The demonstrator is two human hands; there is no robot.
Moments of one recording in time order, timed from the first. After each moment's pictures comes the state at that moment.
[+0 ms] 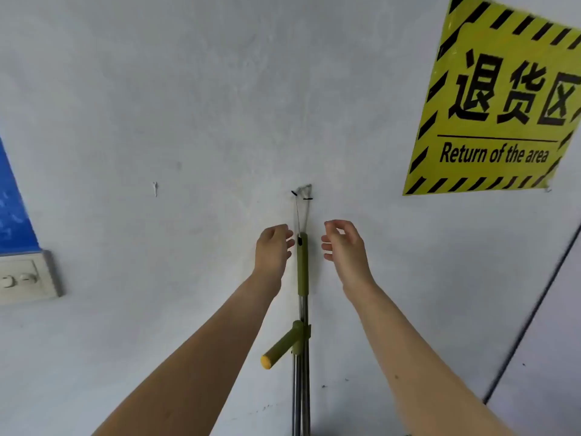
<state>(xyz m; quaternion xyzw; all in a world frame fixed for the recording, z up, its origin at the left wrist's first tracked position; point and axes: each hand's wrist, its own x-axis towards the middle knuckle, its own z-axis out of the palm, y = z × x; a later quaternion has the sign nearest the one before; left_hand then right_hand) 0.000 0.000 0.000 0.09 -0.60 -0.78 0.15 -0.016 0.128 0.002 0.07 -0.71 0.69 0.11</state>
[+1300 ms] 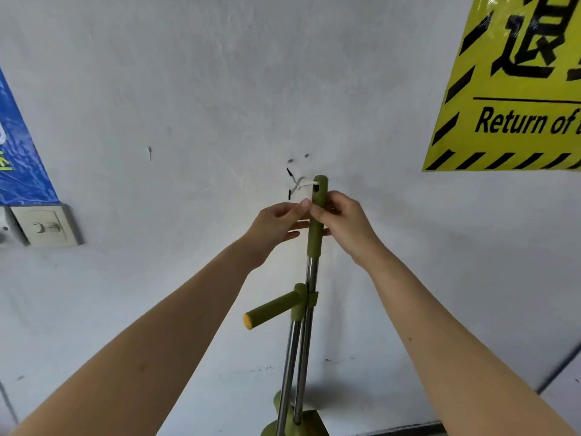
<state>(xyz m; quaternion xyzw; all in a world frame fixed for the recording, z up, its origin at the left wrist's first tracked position) 0.009 0.023 0.001 0.01 -0.74 -0.67 0.11 -0.040 0.171 0.009 0.29 -0.75 0.60 0.03</state>
